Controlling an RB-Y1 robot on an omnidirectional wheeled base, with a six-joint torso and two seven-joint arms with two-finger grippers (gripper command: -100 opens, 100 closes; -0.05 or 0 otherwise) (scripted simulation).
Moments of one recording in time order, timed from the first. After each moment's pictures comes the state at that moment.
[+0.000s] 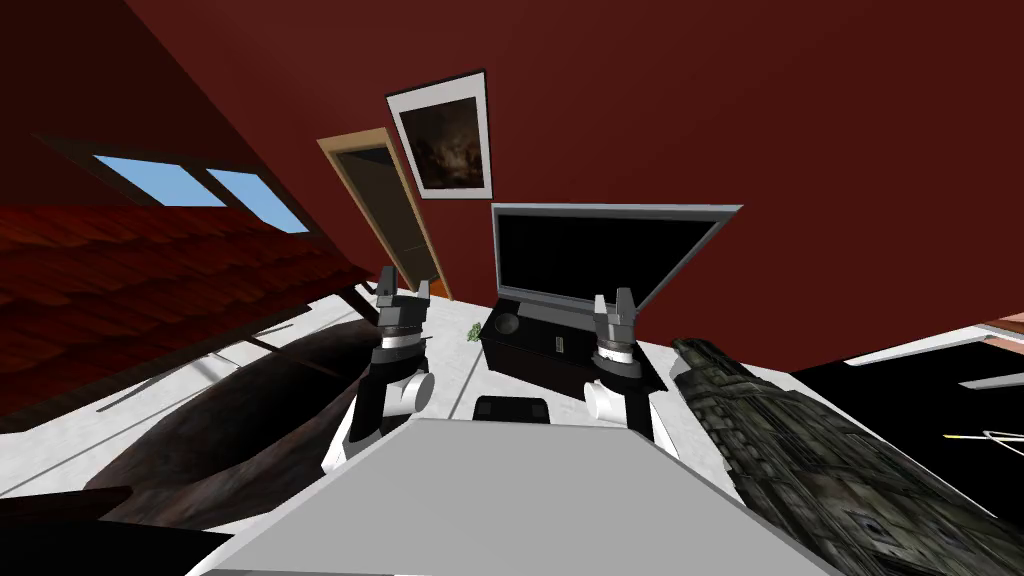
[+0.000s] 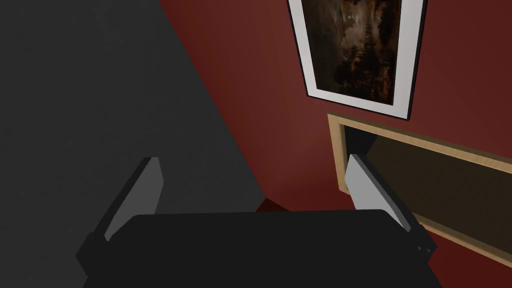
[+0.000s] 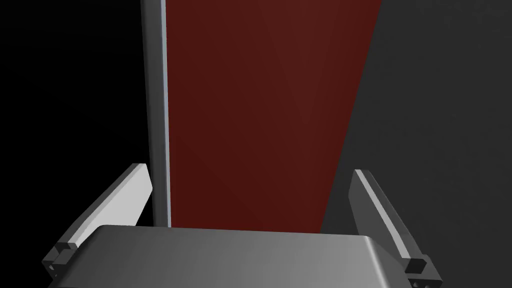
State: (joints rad) left arm 0.47 0.04 0.01 -2.37 0.05 -0.41 -0.05; right arm 0.47 -0.02 0.03 -2.20 0.04 -0.59 0.14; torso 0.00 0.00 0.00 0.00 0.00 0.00
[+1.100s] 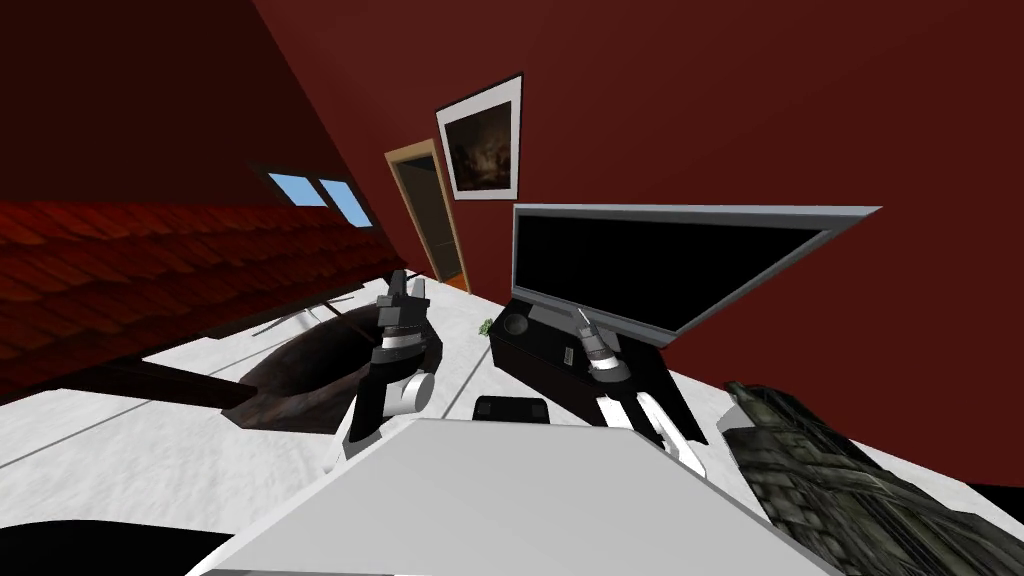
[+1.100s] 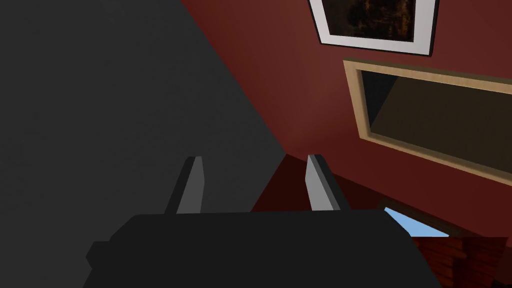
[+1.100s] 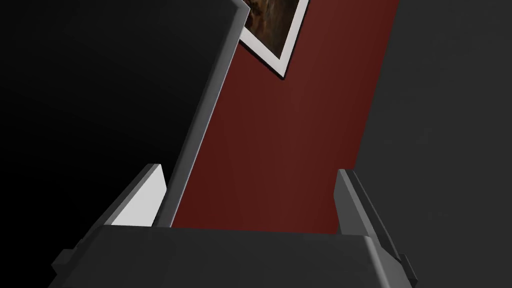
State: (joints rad) left arm 0.47 0.04 0.01 -2.37 0.05 -0.41 -0.05; right arm 0.49 -0.31 0.08 -2.09 0.26 -0.55 0.20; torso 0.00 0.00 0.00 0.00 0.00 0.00
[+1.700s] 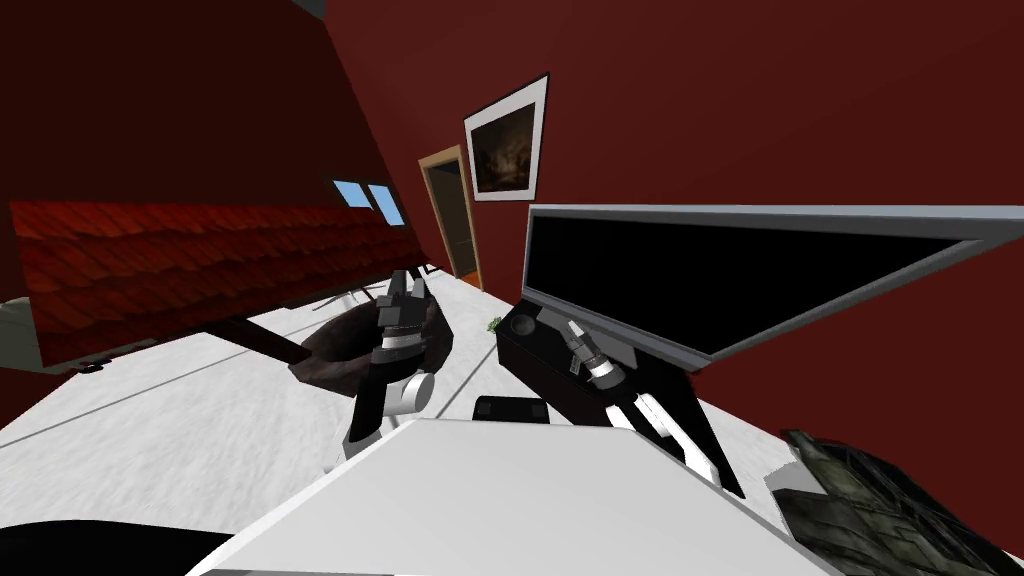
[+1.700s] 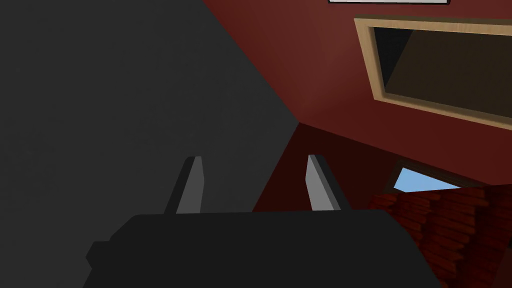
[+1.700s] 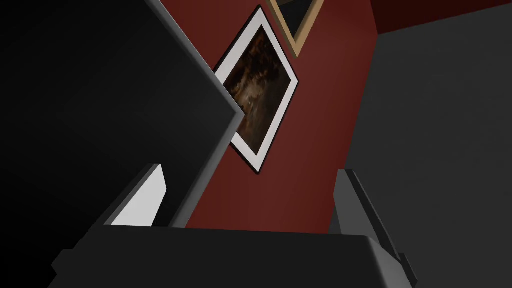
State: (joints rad) left arm 0.47 0.04 0.01 -2.37 0.05 -0.41 -0.05; right arm 0.48 -0.46 0.11 -1.99 0.40 -0.52 0.25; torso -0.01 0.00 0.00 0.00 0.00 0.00
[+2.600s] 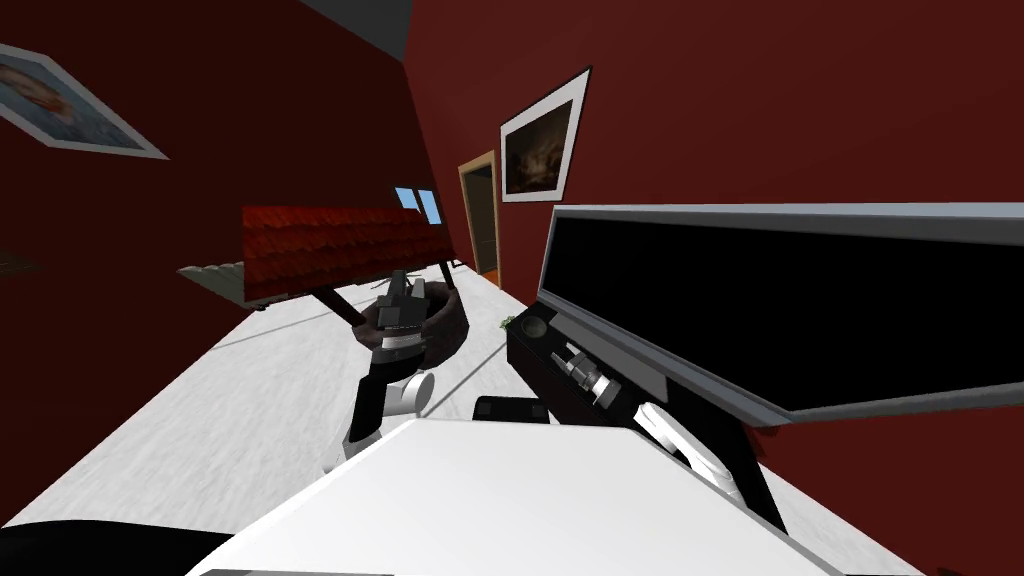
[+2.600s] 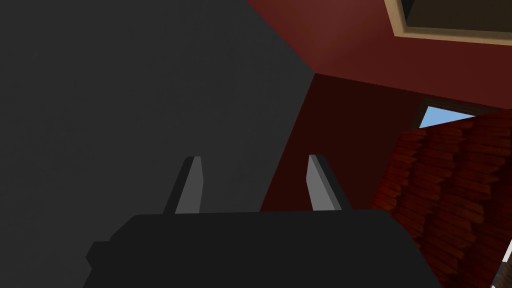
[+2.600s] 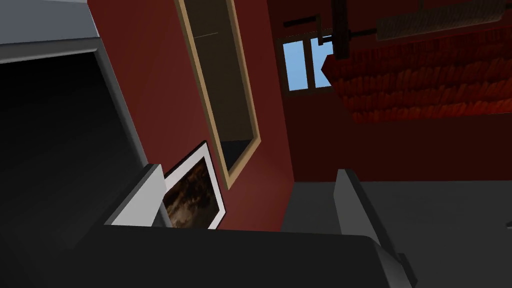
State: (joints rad) left arm 0.47 0.04 0.01 -2.37 0.05 -0.41 -0.05; right arm 0.49 -0.65 0.22 -1.84 0.62 -0.45 0.34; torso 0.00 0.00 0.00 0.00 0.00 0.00
